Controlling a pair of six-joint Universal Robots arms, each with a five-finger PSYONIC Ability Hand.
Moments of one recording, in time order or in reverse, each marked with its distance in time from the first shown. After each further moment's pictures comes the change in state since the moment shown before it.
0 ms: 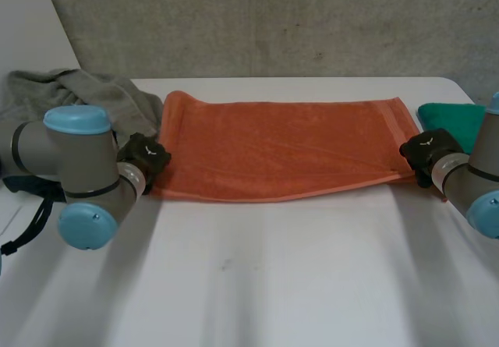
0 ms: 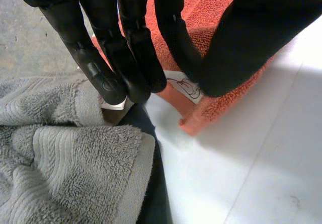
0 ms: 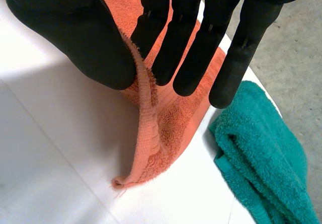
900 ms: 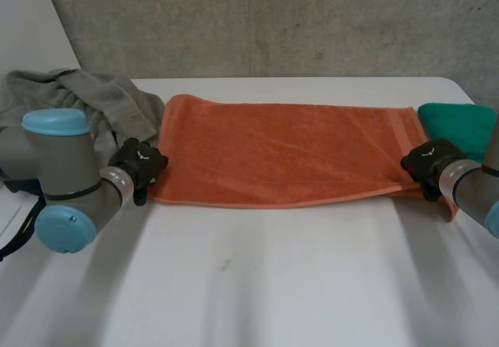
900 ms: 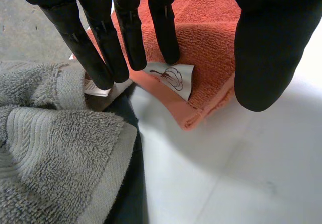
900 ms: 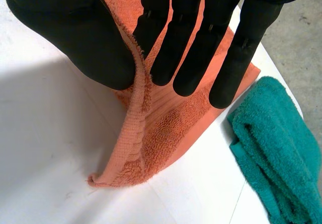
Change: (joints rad) left arm 0.067 0.028 -0.067 0.006 0.116 -0.056; right arm -0.010 -0.094 0.082 0.113 -0.028 -0.083; left_hand -0.606 -0.603 -0.596 -0.596 -0.588; right_hand 0.000 0.000 0.000 0.000 0.000
